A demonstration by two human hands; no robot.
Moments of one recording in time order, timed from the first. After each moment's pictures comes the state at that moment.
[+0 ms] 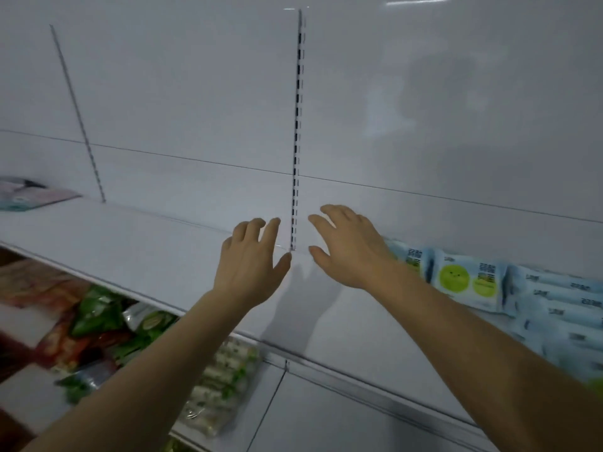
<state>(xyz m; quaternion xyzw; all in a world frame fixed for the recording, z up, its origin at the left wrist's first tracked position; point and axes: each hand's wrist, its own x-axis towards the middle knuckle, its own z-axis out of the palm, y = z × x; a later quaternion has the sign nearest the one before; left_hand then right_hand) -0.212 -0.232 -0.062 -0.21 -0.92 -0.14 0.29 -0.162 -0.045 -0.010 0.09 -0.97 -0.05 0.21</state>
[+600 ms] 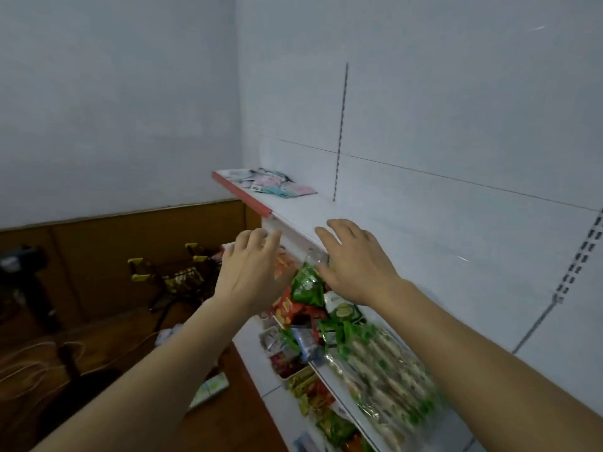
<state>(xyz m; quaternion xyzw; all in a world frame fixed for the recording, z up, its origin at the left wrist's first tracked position) -0.136 -0.621 -0.069 0.07 -0.96 -0.05 0.27 -0.204 -0.433 -0.035 0.37 -0.91 0.01 0.20</state>
